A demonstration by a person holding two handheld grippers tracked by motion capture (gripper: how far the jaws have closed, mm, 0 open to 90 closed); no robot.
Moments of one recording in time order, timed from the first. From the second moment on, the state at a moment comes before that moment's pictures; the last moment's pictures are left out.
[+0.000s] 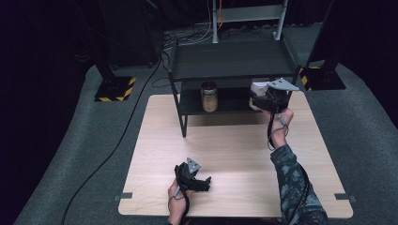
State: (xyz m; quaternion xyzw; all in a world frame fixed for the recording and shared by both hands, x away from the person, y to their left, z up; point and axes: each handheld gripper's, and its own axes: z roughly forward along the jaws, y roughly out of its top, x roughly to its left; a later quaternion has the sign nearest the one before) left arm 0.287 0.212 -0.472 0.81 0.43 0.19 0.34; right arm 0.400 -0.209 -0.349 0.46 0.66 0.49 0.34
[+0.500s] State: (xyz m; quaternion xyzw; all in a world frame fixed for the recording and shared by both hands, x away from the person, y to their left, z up) left arm 0.287 0.212 -0.472 0.81 0.43 0.19 0.34; right arm 0.397 -0.211 -0.355 0.46 0.65 0.50 0.34
